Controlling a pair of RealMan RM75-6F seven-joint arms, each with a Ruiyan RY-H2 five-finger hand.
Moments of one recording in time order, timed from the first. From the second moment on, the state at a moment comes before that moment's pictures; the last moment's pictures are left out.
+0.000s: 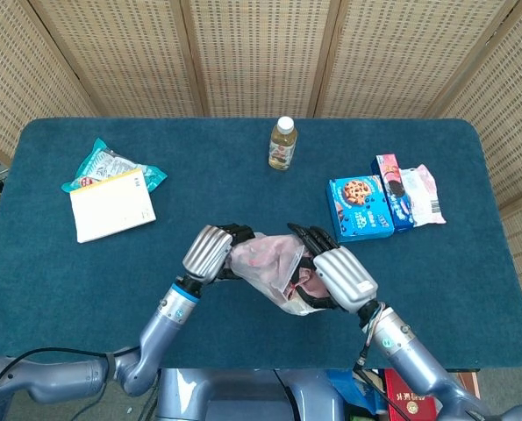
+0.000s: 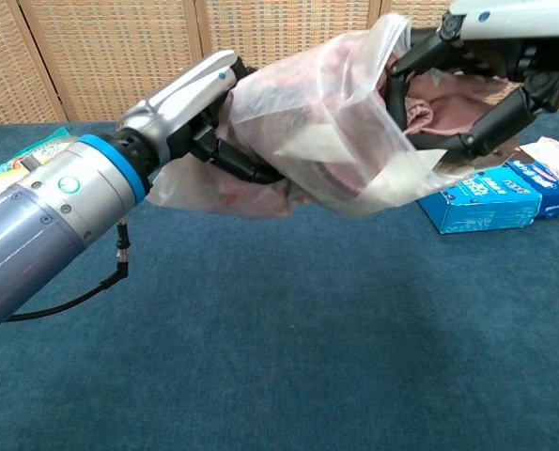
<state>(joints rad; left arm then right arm) -0.75 -1.82 -0.24 -1.46 1.39 1.23 0.10 0.64 -1.12 0.17 -2.16 -1.19 1.06 -0.17</state>
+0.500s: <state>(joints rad) -0.66 -1.77 -0.17 -1.52 1.19 1.16 0.32 0.64 -1.26 0.10 -1.98 -1.18 0.98 -0.11</state>
